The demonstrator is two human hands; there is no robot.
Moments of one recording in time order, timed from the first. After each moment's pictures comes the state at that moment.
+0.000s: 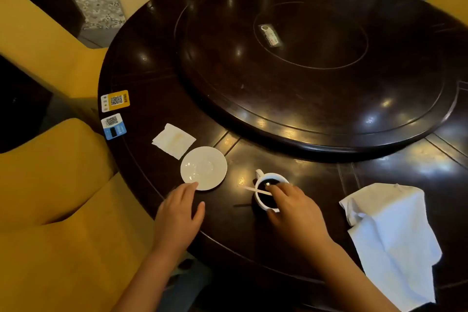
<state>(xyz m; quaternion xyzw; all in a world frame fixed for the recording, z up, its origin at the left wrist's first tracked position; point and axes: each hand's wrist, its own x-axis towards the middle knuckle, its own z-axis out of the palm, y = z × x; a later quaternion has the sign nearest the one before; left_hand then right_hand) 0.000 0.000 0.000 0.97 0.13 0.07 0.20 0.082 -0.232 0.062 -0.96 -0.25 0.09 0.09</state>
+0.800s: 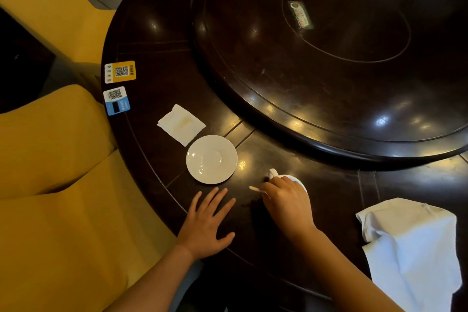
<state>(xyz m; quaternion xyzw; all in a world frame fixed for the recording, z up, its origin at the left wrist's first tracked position) 0.001 -0.019 -0.090 0.99 -0.02 -0.09 0.15 0.120 -0.198 -0.002 -0.93 -0.34 0.02 0.12</state>
